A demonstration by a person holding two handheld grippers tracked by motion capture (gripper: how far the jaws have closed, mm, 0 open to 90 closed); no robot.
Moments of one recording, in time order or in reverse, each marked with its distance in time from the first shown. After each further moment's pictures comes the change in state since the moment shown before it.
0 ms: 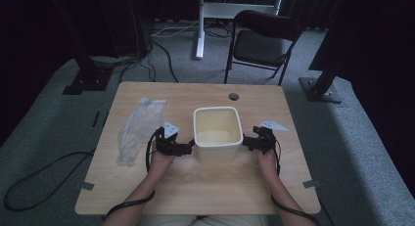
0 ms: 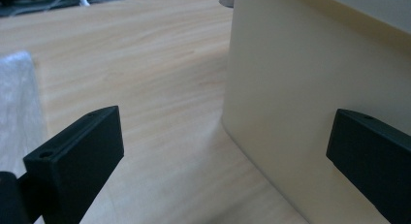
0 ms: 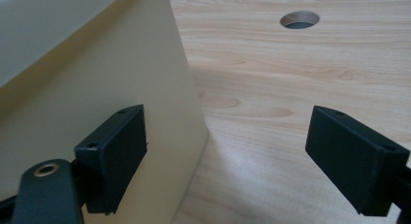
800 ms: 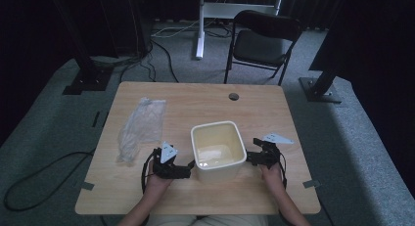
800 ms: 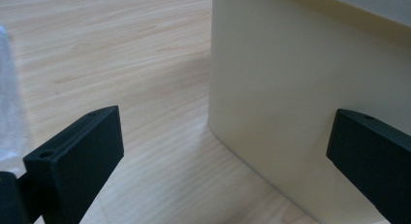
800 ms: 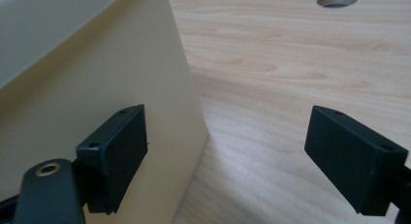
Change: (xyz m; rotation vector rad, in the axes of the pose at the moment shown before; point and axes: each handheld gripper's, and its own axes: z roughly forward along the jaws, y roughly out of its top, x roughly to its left) left arm -0.040 -0.035 -0.048 -0.010 -0.043 0.040; right arm 0.015 -0.026 -0.039 0.028 0.096 -0.046
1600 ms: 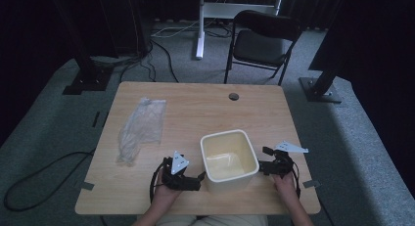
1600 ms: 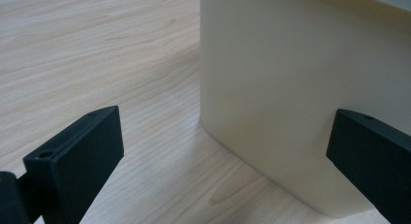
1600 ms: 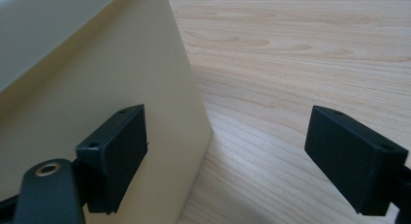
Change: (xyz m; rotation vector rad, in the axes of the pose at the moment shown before) left arm -0.041 -0.004 -0.003 0.033 -0.064 0.038; right arm -0.011 -0.018 -0.039 0.018 0.030 0.018
